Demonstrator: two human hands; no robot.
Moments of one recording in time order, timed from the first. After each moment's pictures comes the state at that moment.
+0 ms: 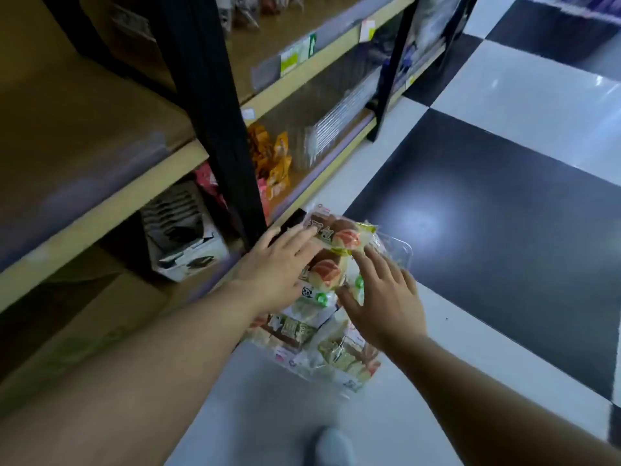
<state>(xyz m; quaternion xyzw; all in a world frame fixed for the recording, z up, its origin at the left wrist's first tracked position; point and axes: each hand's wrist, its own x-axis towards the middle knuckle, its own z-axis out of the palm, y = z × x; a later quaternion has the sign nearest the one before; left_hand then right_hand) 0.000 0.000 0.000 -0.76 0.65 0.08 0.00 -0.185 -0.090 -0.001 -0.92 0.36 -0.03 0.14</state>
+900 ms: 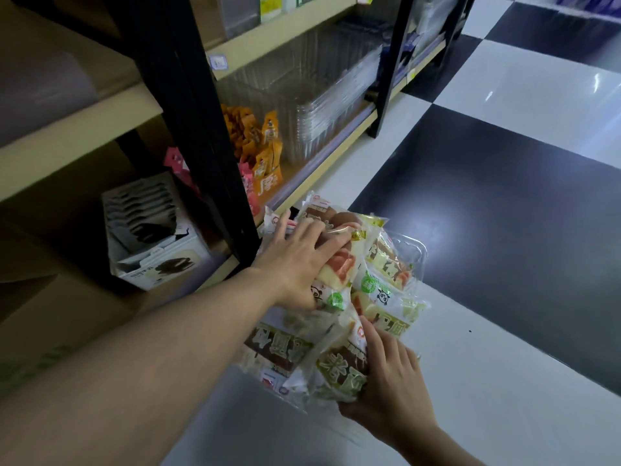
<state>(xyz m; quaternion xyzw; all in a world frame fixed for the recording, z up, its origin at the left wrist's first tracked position) 0.001 -0.055 -0.074 -0.73 0.68 0.03 0.02 -0.241 -0.060 -0.137 -0.93 0.32 -0.04 0.19</state>
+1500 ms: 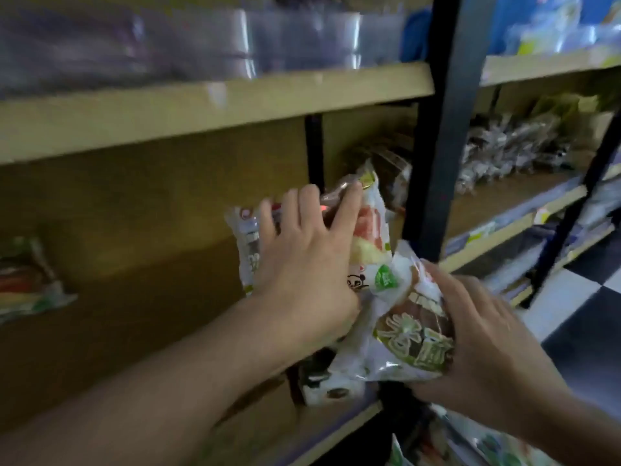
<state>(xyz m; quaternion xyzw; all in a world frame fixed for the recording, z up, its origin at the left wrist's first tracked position) 0.088 0.119 0.231 -0.87 0.35 -0.33 -0.04 -0.040 -0.041 0.174 -0.97 0.06 -0.23 0.07</state>
